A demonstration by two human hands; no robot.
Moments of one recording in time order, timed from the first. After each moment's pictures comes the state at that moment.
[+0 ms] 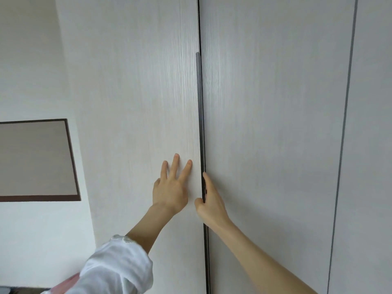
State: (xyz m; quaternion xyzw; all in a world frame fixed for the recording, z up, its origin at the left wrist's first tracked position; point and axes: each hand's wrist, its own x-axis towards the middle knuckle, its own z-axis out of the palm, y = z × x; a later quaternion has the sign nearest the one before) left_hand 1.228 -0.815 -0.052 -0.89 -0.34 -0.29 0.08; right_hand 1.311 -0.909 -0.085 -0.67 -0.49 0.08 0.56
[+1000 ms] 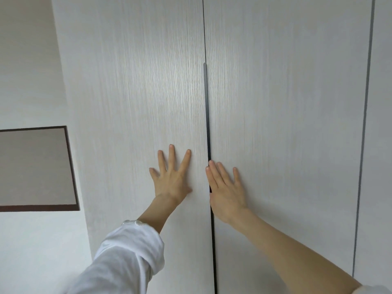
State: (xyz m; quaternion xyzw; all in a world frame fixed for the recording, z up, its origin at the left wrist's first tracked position) left_hand 1.261 -0.763 -0.022 -0.87 -0.39 -0.28 0.12; right_hand 1.377 -0.870 -0.060 -0.79 -0.52 -0.31 0.08
